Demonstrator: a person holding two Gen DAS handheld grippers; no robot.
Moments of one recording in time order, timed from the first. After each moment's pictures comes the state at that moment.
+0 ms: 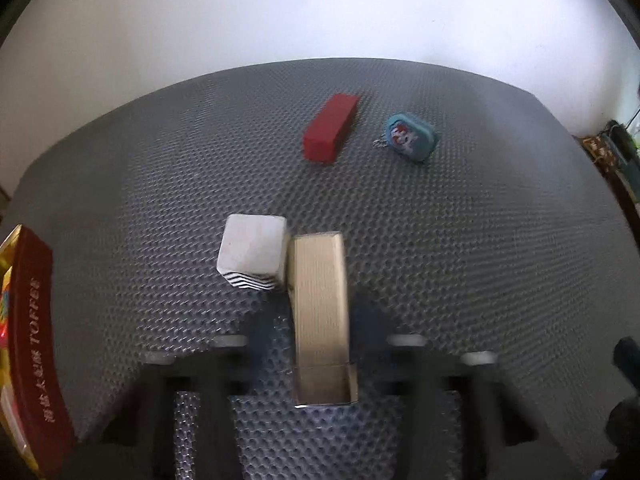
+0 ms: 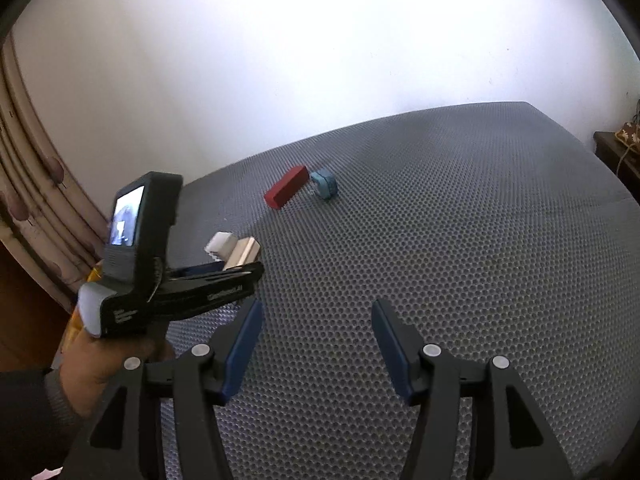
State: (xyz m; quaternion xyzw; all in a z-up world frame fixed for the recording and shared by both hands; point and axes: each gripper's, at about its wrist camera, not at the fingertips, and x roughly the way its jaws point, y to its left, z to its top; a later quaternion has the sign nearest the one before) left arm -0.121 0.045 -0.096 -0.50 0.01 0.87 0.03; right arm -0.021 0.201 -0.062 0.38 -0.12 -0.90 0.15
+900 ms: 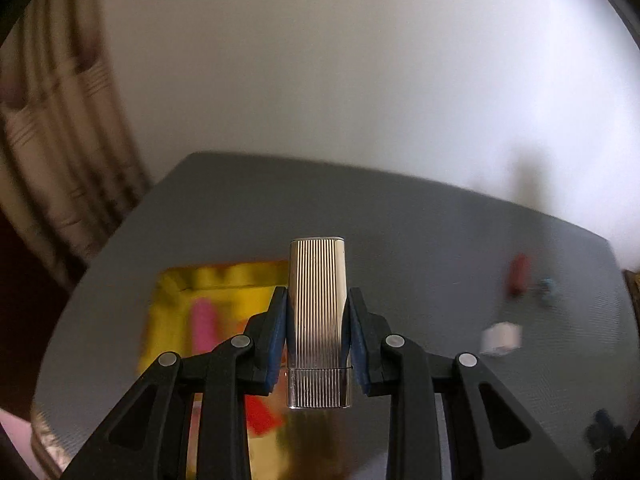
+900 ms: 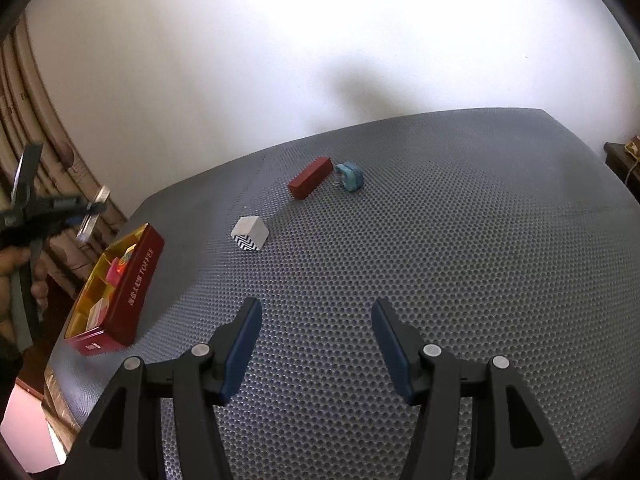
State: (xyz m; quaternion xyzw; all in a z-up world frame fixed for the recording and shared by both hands) left arm -0.046 -0.175 0.027 -0.40 -0.07 0.90 -0.17; right arm -0.009 0.172 -0.060 0.39 -0.10 -0.90 0.17
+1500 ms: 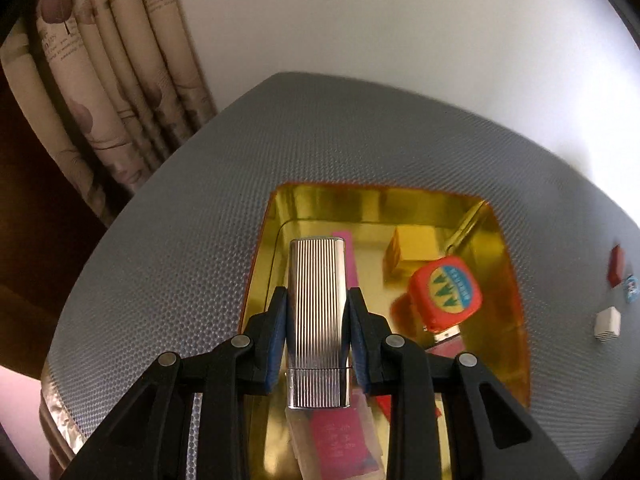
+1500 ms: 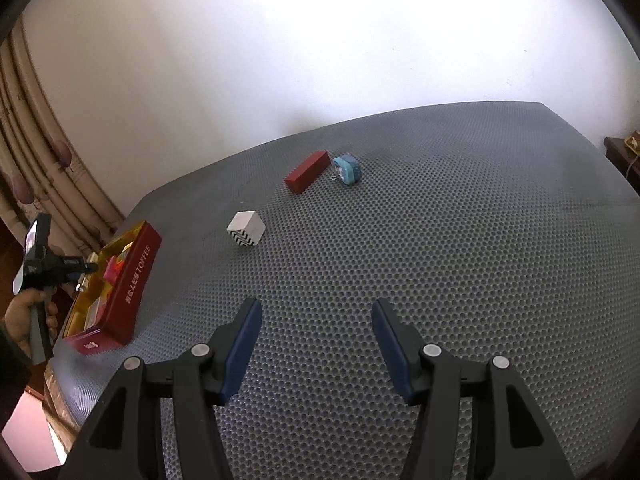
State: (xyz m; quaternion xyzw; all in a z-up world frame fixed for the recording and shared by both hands) left arm -0.021 -0.263 -0.045 -0.47 -0.11 0.84 -0.26; right arm -0.011 0.172 -0.064 0.40 -0.11 -0.90 0.16
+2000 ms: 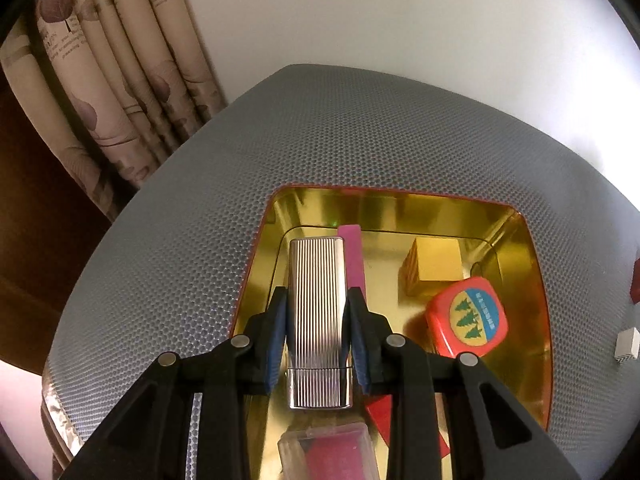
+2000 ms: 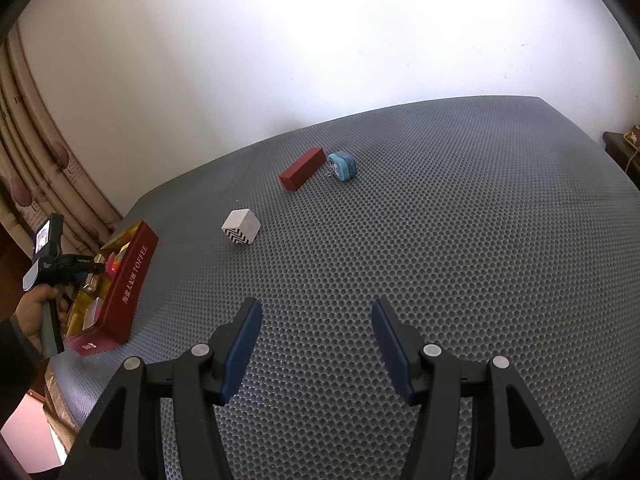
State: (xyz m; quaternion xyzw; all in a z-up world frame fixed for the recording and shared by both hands) left arm -0.034 -0.284 -0.049 -0.48 -0.11 0.82 -0.28; right arm -0.012 0.179 -0.067 0.40 -0.11 -0.90 0.16
